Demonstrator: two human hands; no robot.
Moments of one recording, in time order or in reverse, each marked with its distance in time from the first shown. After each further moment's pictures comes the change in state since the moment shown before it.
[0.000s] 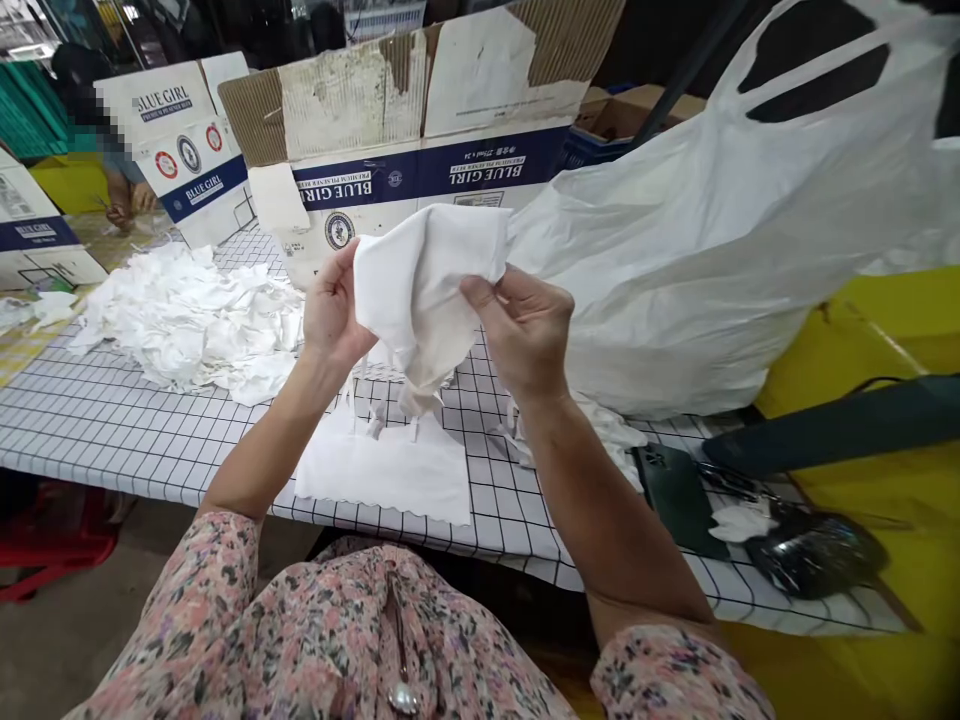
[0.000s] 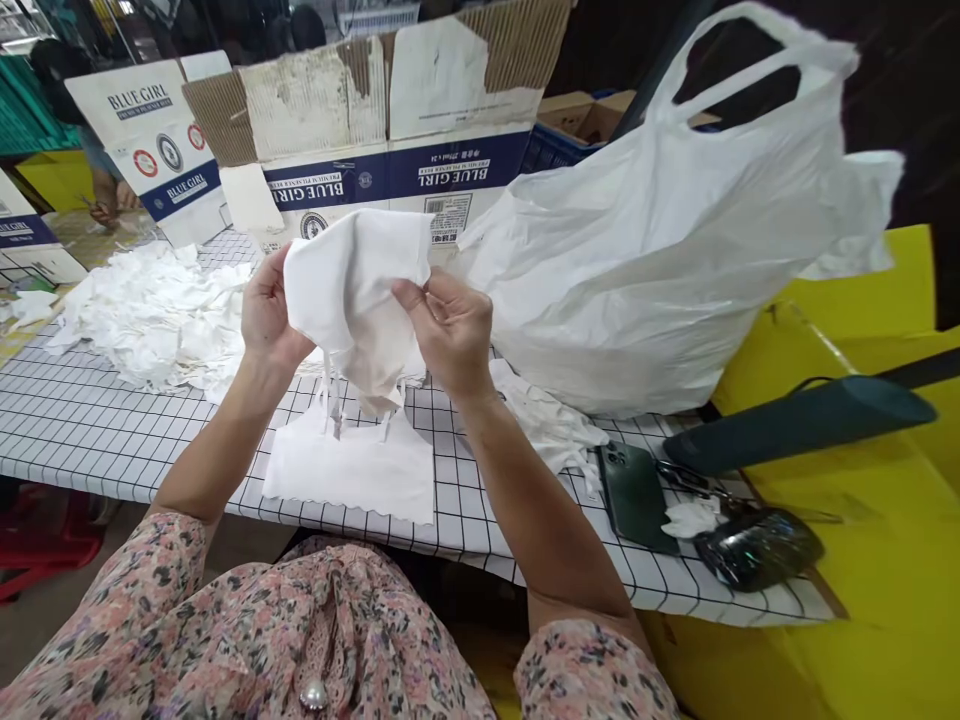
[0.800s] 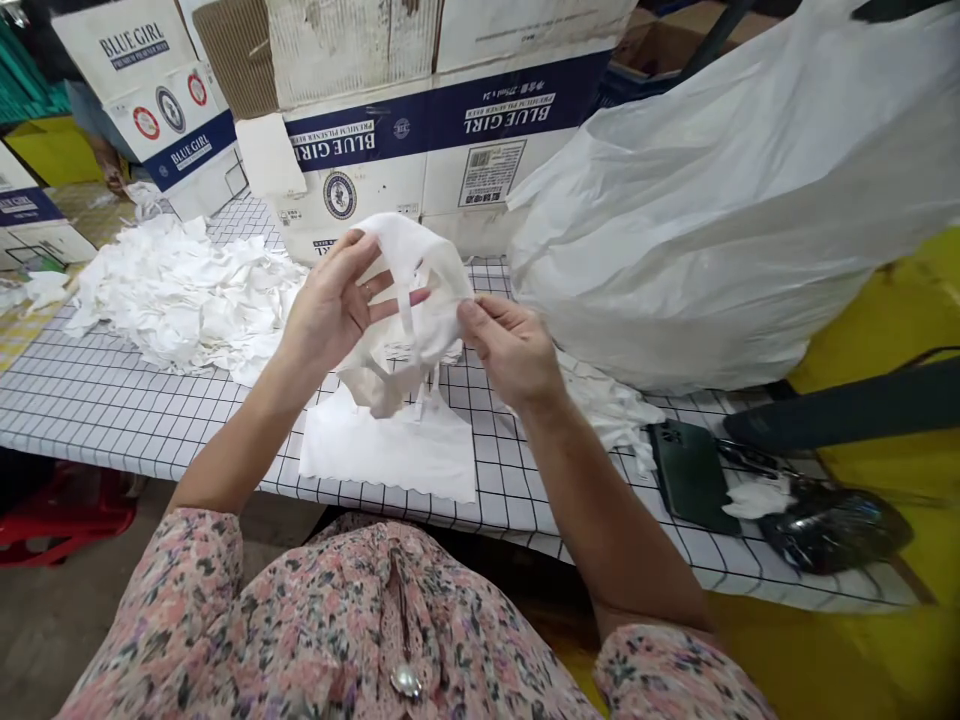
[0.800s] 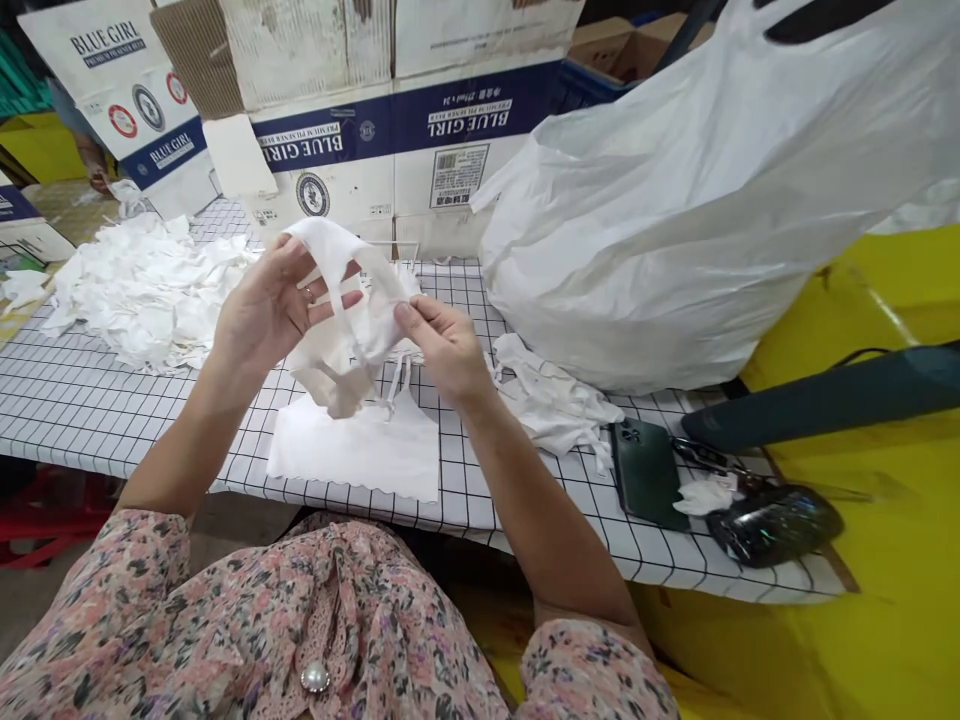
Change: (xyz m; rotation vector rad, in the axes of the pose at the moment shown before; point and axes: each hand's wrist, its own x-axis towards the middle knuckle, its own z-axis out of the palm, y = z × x) left_hand -0.031 0.007 0.002 0.036 -0.091 -0.103; right_hand -0.041 0.028 -0.004 0.198 -0.229 0.344
